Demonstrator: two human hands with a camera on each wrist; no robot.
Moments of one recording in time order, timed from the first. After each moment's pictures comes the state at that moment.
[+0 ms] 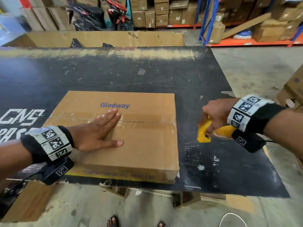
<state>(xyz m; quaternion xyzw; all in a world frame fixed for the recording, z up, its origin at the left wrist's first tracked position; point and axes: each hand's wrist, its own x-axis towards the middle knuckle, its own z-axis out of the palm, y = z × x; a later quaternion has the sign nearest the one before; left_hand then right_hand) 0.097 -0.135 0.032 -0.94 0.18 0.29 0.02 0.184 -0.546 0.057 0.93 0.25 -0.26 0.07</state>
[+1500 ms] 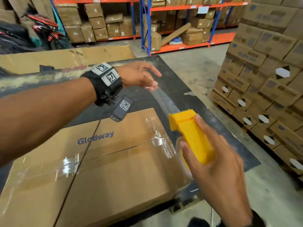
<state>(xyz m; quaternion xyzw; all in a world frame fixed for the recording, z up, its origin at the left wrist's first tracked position) 0.309 -0.291 0.140 -0.77 0.32 0.30 -0.46 -0.014 -0.401 0.081 0.88 -0.20 0.24 -0.36</state>
